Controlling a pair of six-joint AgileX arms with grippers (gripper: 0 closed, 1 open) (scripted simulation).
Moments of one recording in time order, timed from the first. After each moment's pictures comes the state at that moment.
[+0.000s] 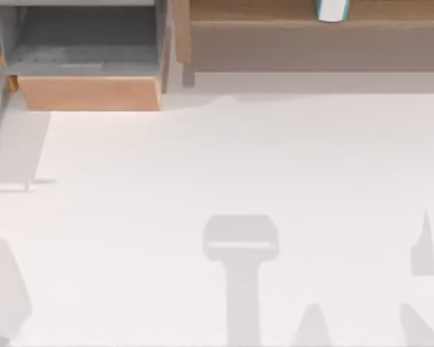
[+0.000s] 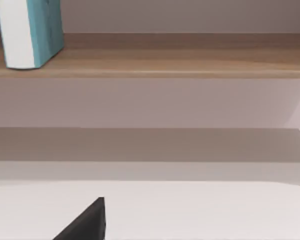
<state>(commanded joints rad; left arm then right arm) 0.66 1.52 0.84 -0.82 0.02 0.67 0.00 0.00 0.00 0.00 0.00 0.00</state>
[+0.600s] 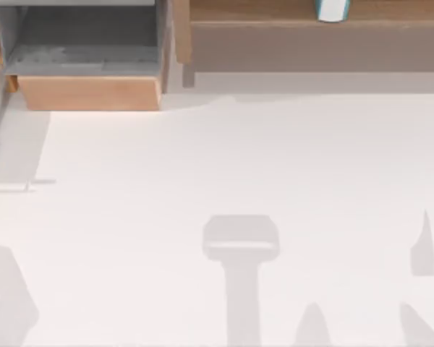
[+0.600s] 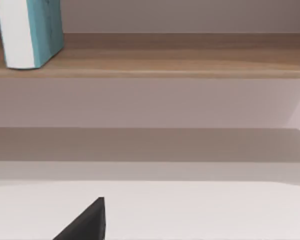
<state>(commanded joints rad) 0.67 1.46 0.73 -0.76 0.06 0.66 0.00 0.00 0.00 0.00 0.00 0.00</state>
